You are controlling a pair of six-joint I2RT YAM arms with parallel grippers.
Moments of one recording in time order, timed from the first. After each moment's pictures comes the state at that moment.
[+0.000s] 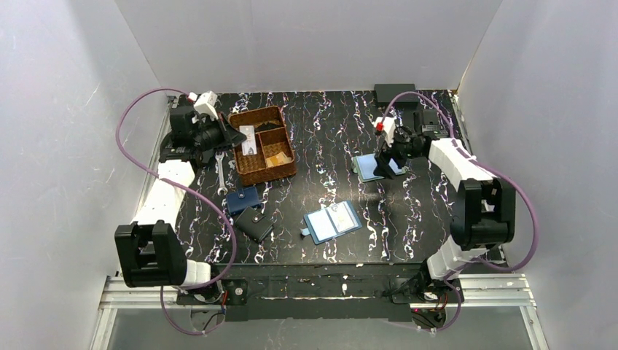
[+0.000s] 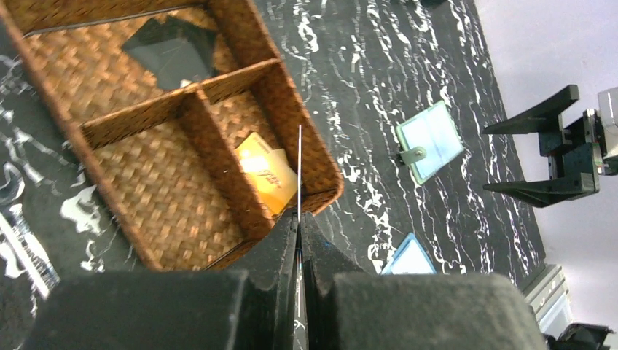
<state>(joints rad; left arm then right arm) 0.01 1.36 1.08 -0.21 0.59 -0.32 0.08 1.61 1.17 -0.58 -0.74 -0.87</state>
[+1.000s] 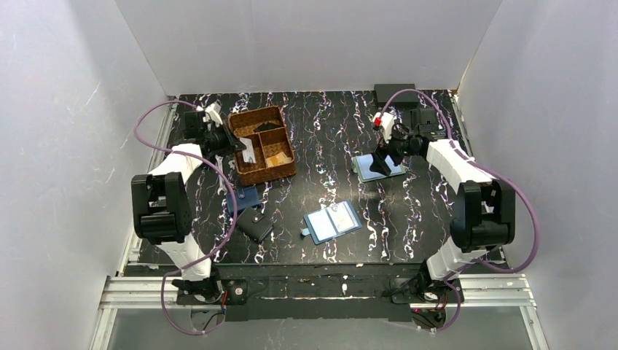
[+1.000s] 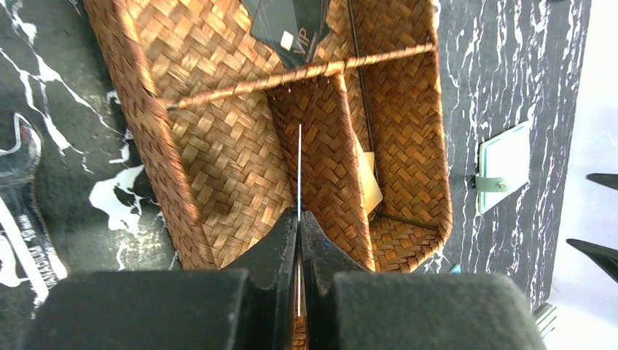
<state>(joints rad) 0.06 1.73 1.16 -0.19 0.51 -0.38 0.12 1.63 1.18 -0.50 -0.68 -0.73</state>
